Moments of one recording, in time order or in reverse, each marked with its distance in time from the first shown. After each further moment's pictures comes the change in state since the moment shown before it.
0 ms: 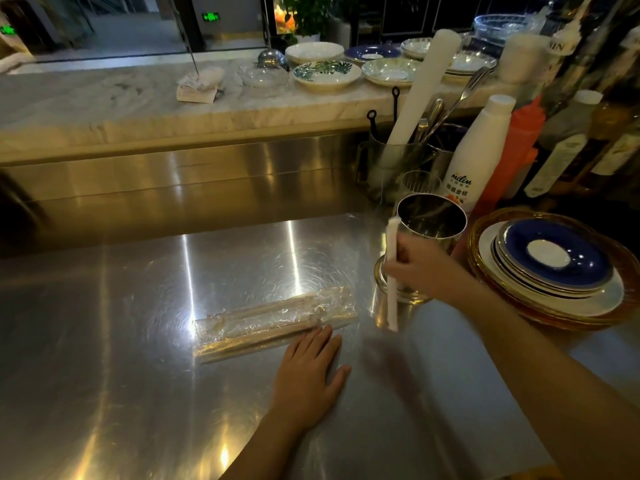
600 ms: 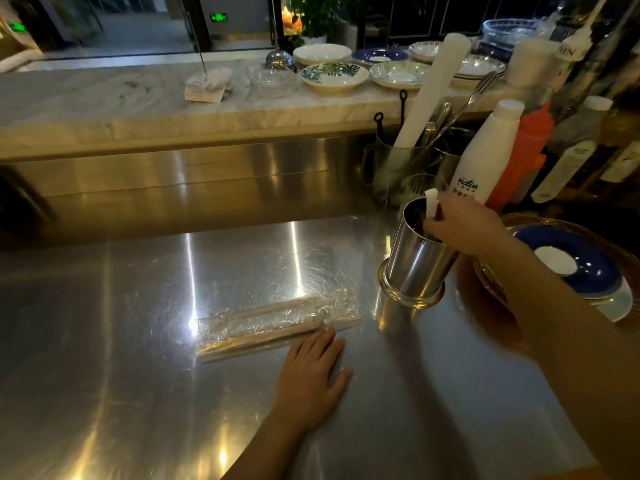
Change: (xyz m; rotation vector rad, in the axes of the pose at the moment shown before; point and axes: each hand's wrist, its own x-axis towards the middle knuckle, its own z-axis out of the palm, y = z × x) left_hand 0.001 0.000 0.001 0.008 0.003 -0.015; right_hand 0.044 0.030 -0.057 -0.463 0.247 0.052
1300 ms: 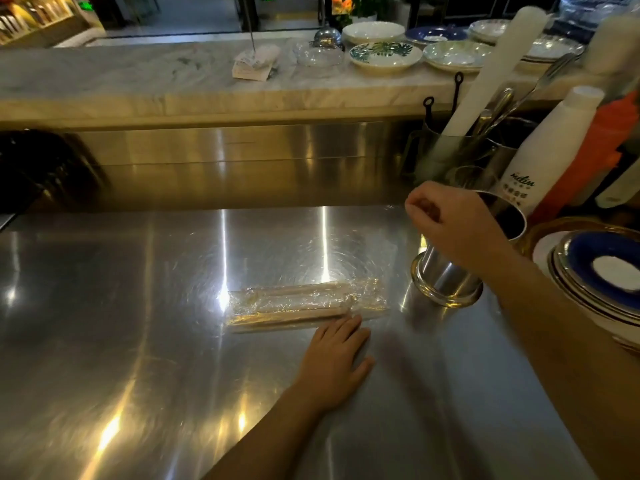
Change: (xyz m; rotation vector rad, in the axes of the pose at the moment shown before) left_hand 0.003 0.005 -0.011 -0.064 -0.041 0.019; right_hand -0.030 -0.082 0.003 0.261 0.128 -0.399
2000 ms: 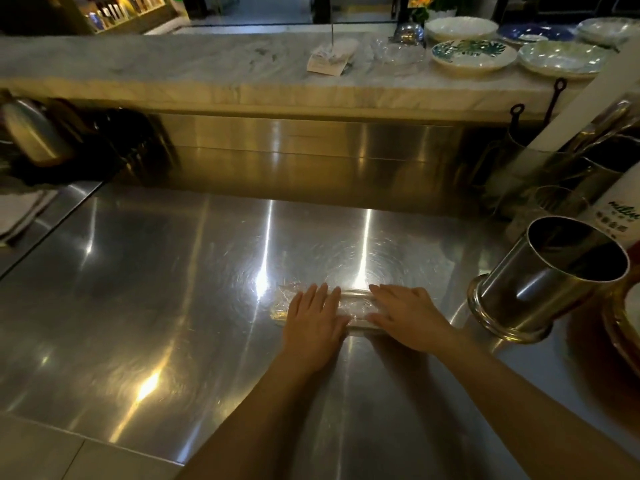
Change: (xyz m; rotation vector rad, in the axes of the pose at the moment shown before) left_hand 0.000 -0.065 -0.044 0.192 0.068 -0.425; right_hand -0.034 0.008 0.160 -0.165 -0.619 -0.085
